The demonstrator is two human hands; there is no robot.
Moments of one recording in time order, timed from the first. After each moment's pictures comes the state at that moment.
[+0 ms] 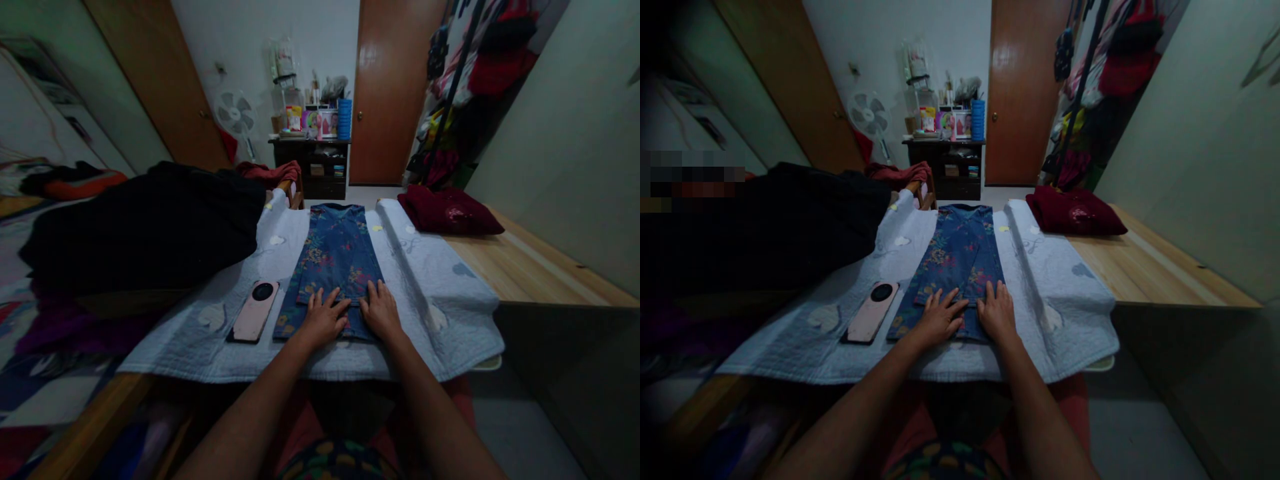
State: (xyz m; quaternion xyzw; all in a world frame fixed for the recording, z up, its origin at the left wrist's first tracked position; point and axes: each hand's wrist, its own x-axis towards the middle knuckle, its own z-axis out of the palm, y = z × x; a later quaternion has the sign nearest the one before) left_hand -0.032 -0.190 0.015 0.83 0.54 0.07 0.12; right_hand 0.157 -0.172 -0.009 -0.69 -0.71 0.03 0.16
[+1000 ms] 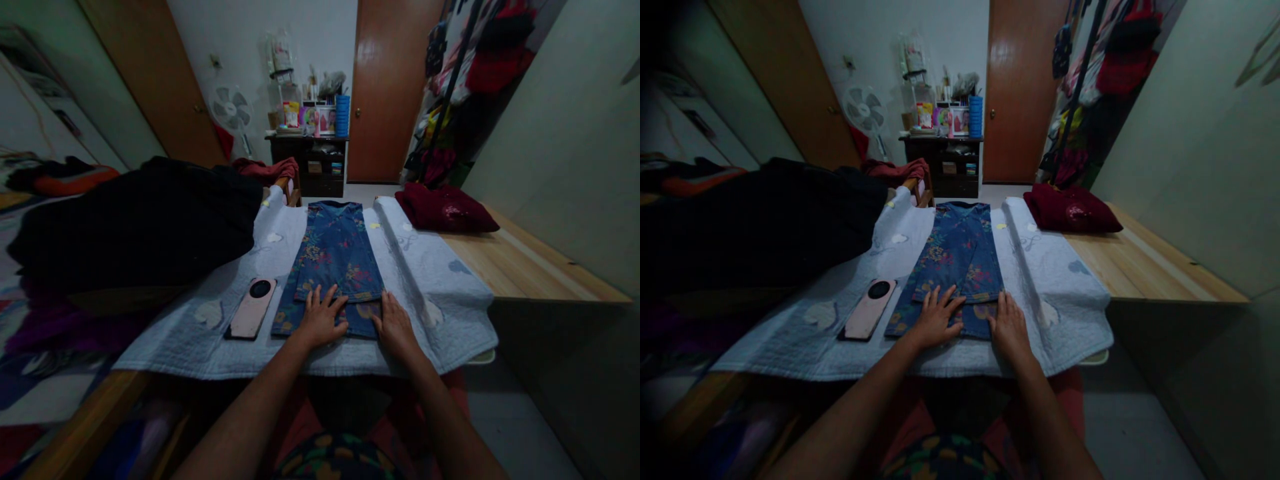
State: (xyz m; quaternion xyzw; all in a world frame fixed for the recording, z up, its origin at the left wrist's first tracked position) left_hand -0.031 -0.197 0.011 0.83 0.54 0.09 0.11; right_hand 0.192 -0.219 -0.026 -0.66 -0.72 0.00 0.22
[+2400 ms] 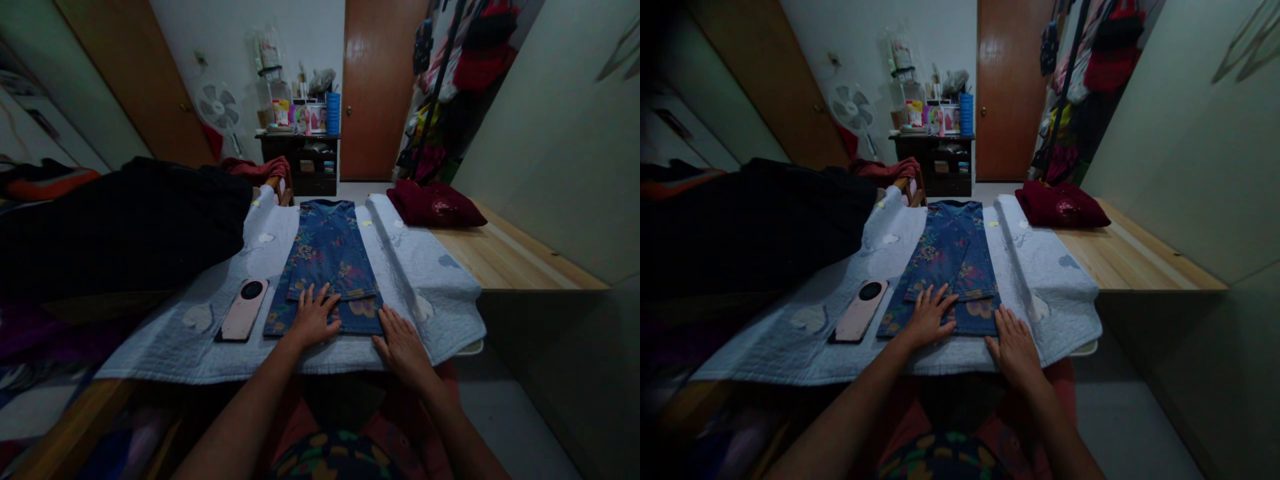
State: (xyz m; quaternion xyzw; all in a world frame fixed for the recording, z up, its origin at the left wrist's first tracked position) left_hand -0.034 -0.196 0.006 0.84 0.53 0.09 0.10; right_hand 0.219 -0.273 -0.019 -0.62 -0.78 0.01 0.13
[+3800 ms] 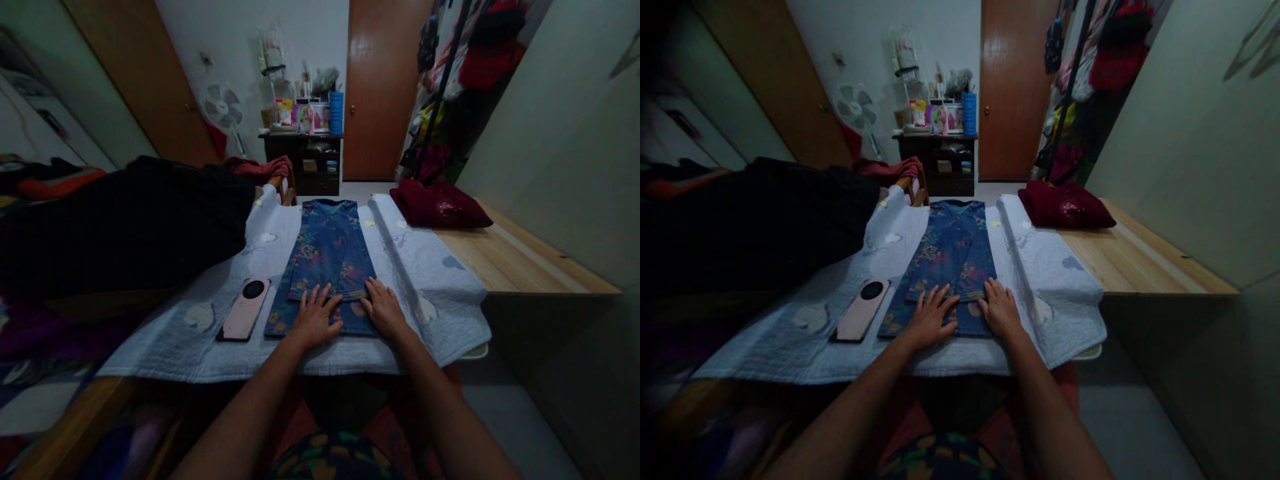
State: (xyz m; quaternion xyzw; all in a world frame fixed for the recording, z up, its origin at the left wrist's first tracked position) left_hand -0.032 -0.197 0.004 0.84 0.53 0.09 0.08; right_hand 0.195 -0.179 -0.008 -0.63 -0.76 0.08 0.12
